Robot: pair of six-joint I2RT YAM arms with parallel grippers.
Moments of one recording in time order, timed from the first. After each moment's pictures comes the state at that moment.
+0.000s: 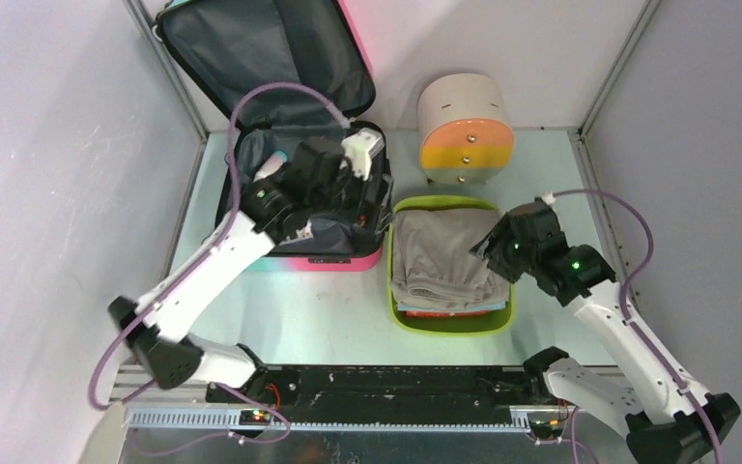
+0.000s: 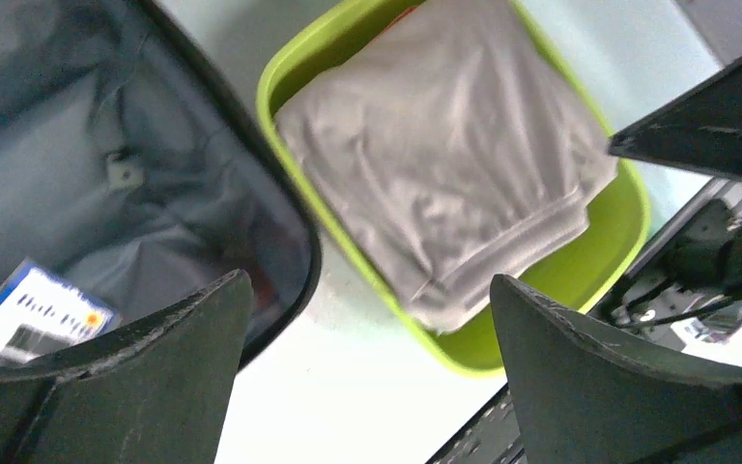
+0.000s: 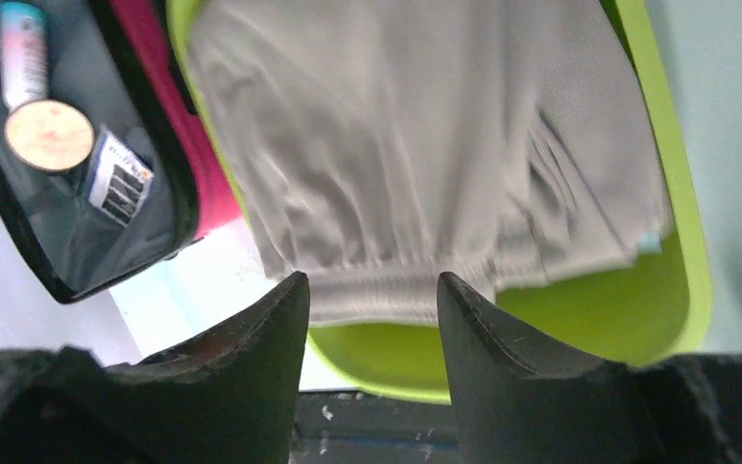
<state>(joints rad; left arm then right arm) -0.72 1.44 1.60 -0.76 0.10 -0.18 0.43 0.94 0.97 -0.81 0.07 0.95</state>
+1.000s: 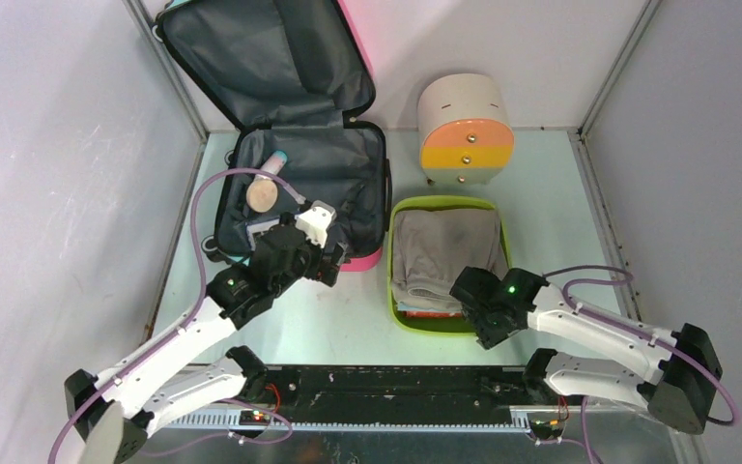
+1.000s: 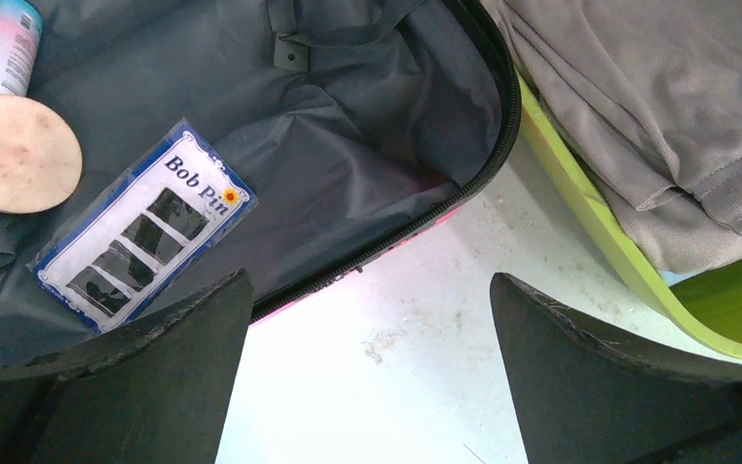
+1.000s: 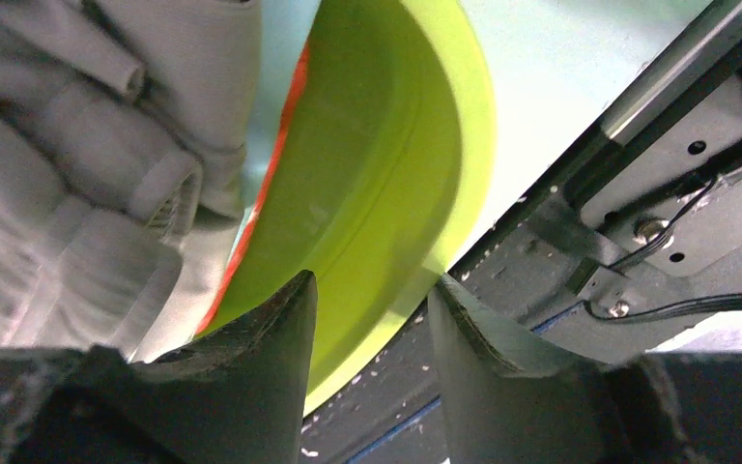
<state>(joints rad) -0.72 0.85 0.76 -0.42 -0.23 -0.03 0.93 1.05 0.76 -1.21 0.24 2.04</state>
